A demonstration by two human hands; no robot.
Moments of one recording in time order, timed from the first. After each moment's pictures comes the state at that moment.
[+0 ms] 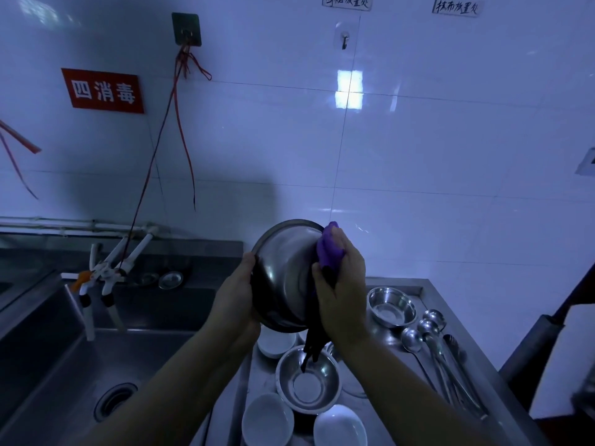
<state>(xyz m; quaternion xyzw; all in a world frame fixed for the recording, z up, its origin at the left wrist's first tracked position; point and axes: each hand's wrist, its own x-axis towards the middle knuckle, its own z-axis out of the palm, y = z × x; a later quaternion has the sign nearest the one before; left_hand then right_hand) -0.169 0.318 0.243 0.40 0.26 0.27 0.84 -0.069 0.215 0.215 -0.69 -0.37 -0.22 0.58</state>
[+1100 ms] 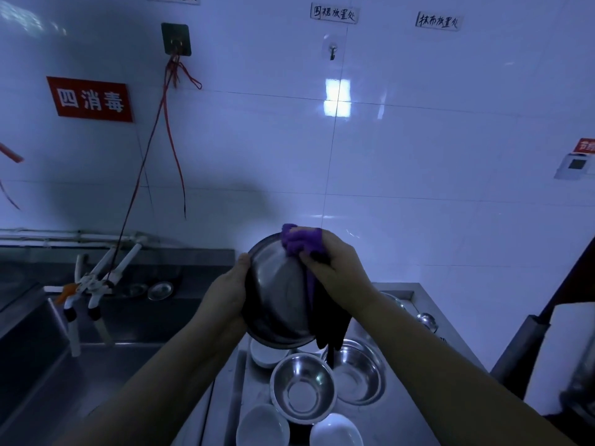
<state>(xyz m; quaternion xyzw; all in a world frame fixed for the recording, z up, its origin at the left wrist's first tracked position) -0.156 0.342 0.243 0.48 0.29 0.25 0.79 -0.040 0.210 0.265 -0.69 -0.52 -0.10 0.49</state>
